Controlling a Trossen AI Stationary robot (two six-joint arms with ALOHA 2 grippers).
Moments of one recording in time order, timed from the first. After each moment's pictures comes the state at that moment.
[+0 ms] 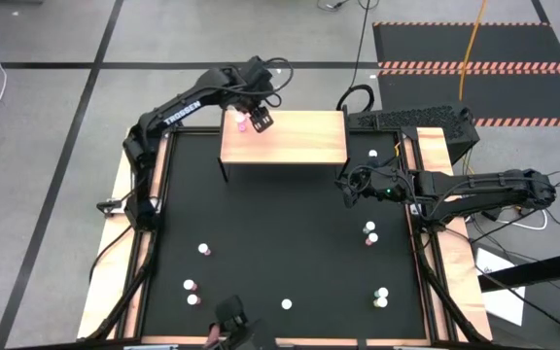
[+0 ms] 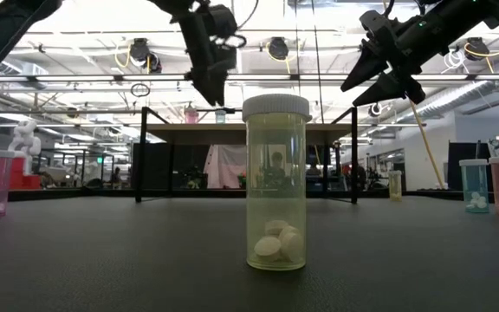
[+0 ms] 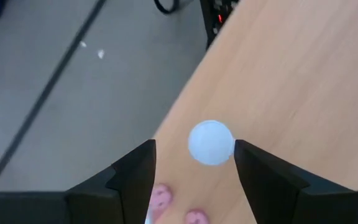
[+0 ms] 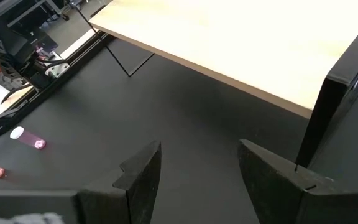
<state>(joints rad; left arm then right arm) 0.63 1.96 2.07 -1.12 -0.17 0.16 -0.06 0.92 0.60 -0.27 0.39 0.71</state>
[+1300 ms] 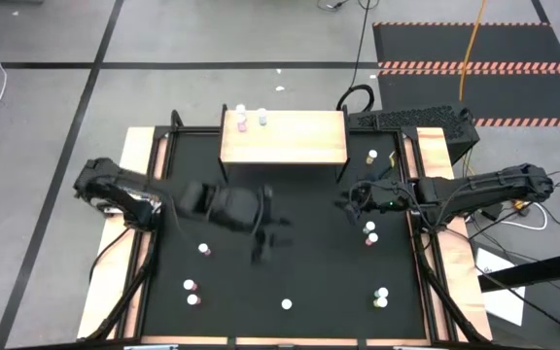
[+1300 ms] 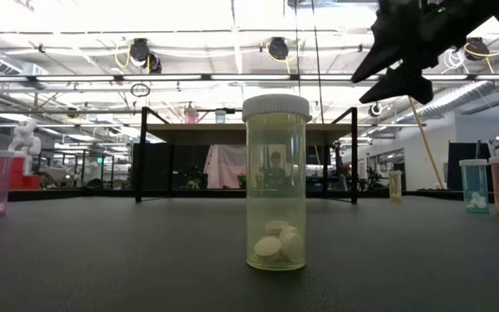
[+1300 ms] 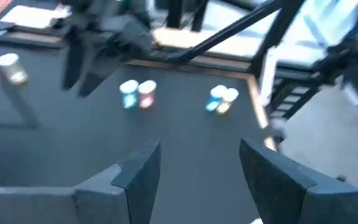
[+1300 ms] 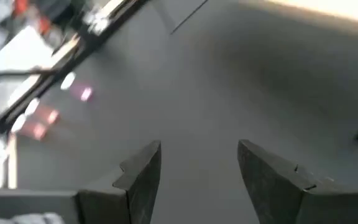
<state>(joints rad) -0.26 1.58 1.49 -0.41 -0.09 -0.29 0.08 0.92 0.60 -0.31 0.27 0.78</state>
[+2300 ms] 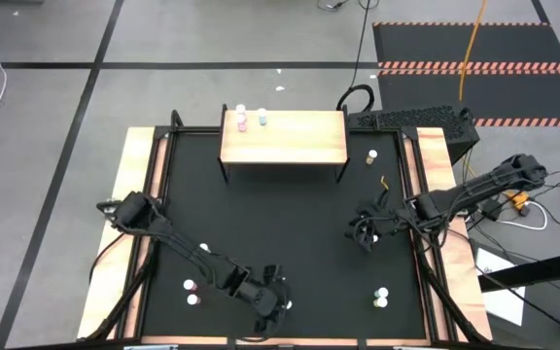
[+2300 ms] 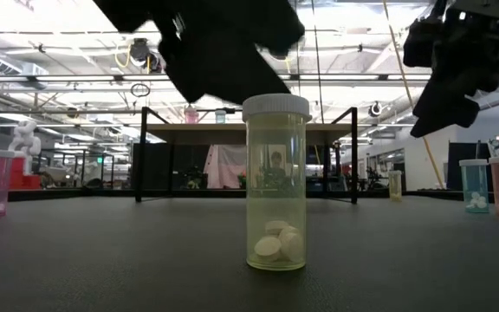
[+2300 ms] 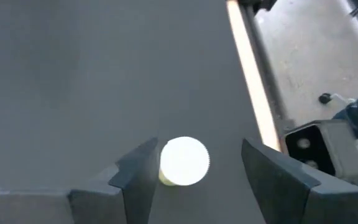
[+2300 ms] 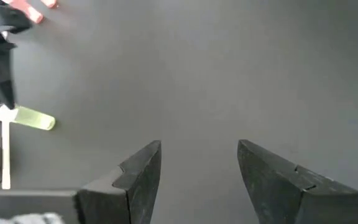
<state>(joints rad) -0.55 2.00 1.34 -0.11 -0.13 -0.42 0.33 0.92 0.48 -0.38 0.24 0.83</state>
